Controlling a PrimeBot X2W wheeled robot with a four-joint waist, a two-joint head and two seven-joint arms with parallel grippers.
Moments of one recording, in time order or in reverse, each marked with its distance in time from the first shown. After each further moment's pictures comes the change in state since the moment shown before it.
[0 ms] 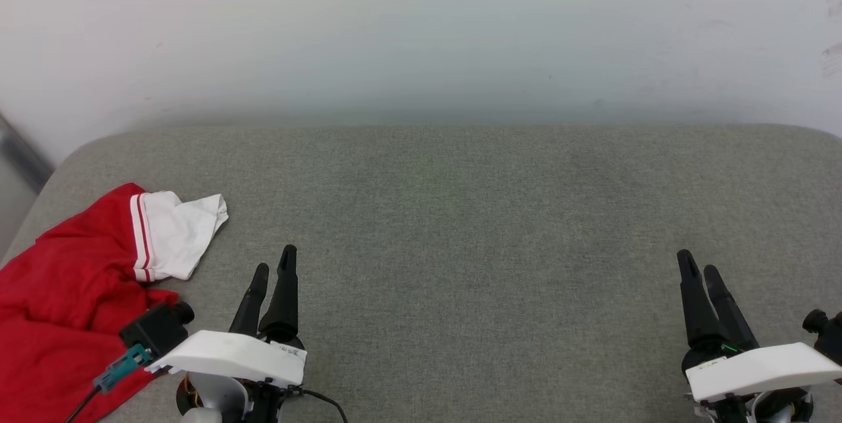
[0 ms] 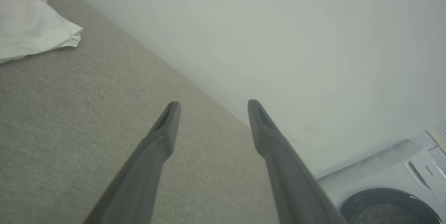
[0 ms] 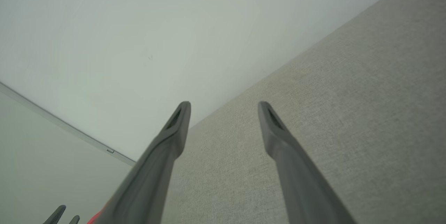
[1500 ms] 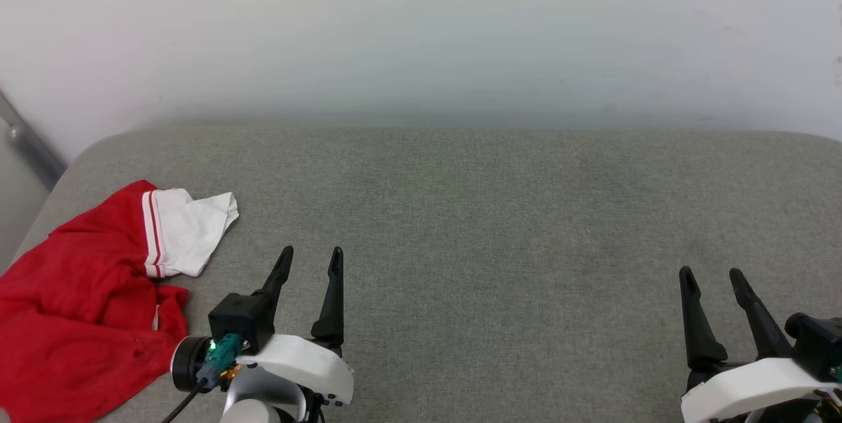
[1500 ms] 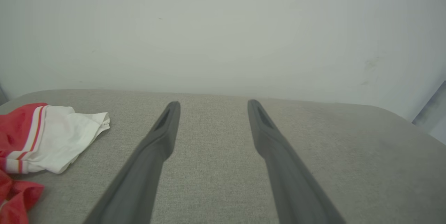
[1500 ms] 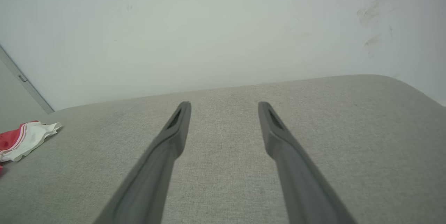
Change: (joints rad) left arm -0.035 0.055 -0.170 0.021 0.586 0.111 -0.122; right arm 0.062 0.007 -0.037 -0.103 -0.574 0.000 0.002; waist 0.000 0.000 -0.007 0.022
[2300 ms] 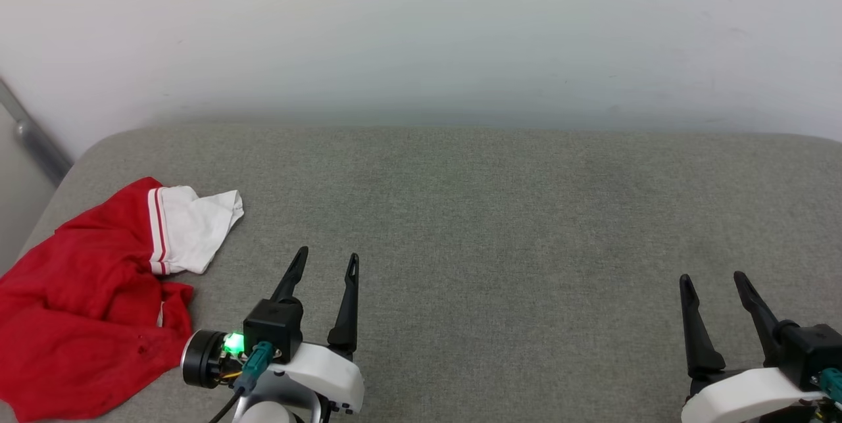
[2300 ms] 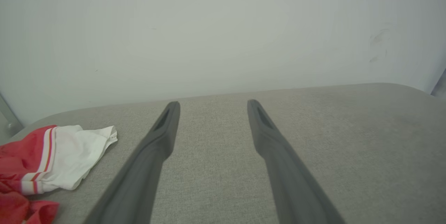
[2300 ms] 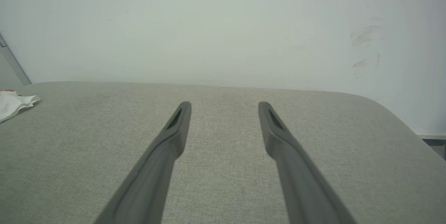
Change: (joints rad) left arm -0.015 -0.007 -0.032 0.055 0.153 0.019 -0.050; right arm 0.020 0.000 -0.009 -0.009 -0.171 0.000 -0.031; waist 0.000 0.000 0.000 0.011
